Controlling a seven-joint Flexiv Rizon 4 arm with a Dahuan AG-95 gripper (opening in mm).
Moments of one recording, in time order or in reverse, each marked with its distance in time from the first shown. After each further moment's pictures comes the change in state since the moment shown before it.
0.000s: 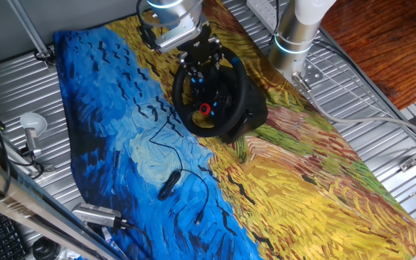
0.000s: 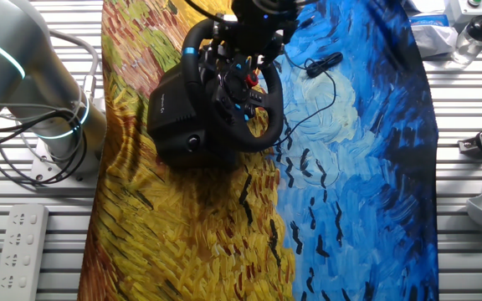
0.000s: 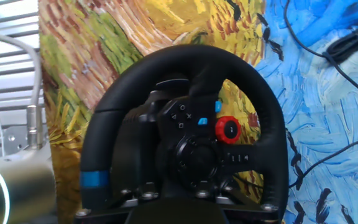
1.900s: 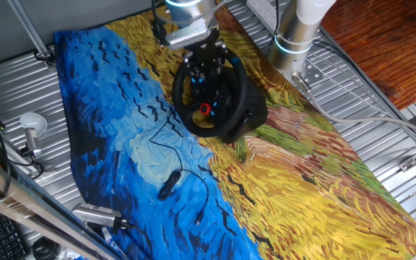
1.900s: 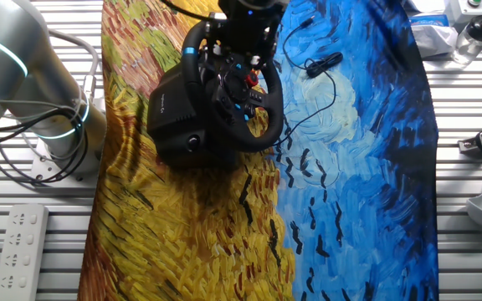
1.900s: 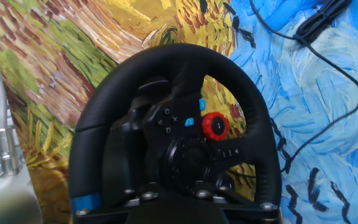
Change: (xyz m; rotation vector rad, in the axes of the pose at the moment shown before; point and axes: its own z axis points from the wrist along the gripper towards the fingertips) arm -0.003 -0.005 0.018 0.093 0.015 0.086
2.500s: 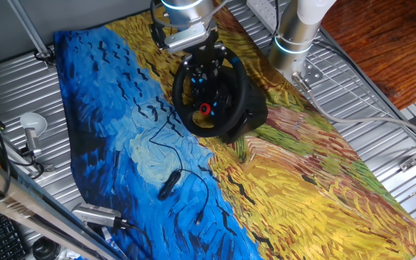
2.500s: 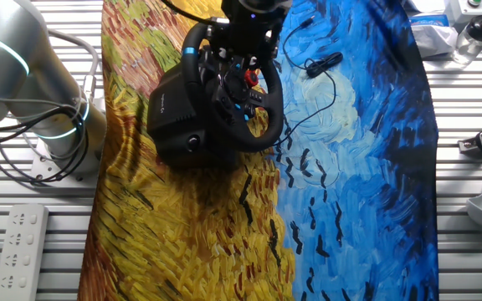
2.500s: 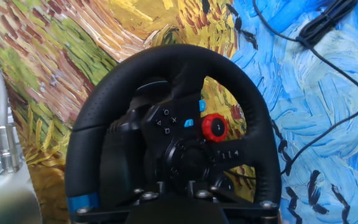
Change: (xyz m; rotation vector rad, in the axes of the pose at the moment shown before) arm 0.000 0.002 -0.003 -0.006 -0.001 -0.005
